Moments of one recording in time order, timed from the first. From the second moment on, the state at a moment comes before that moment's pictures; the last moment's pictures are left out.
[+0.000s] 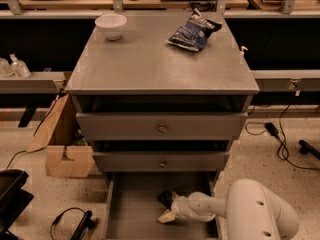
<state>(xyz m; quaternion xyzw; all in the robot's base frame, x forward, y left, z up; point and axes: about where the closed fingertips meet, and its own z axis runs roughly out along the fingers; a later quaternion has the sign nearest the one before) 0.568 -0.050 0.095 -0.49 0.81 0.17 0.29</state>
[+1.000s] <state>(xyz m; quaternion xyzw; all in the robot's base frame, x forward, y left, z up) 0.568 -0.048 0.106 -0.49 0.81 0.17 0.29</state>
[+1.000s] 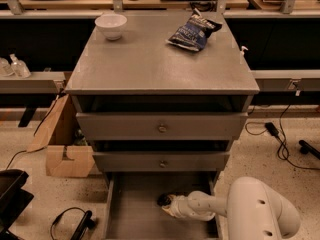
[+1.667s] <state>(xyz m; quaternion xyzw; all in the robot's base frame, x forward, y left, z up) 0.567 -0.045 0.139 -0.50 0.80 0.17 0.28</state>
